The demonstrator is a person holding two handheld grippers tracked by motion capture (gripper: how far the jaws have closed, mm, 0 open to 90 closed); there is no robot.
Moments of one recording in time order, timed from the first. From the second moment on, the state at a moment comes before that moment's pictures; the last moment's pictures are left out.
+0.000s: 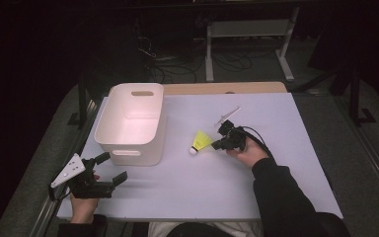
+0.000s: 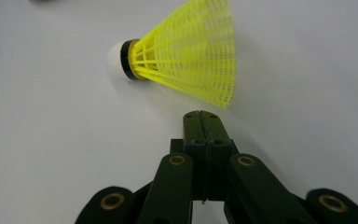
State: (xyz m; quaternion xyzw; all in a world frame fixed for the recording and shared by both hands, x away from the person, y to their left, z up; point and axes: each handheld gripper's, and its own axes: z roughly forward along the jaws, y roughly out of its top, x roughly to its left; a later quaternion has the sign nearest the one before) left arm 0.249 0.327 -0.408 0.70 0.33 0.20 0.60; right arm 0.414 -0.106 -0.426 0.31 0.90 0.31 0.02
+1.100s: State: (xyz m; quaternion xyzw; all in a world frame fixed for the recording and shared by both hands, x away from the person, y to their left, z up) left arm 0.249 0.327 -0.408 0.70 0.33 0.19 0.60; right arm 0.460 -0.047 -0.430 0.33 0.87 0.35 0.02
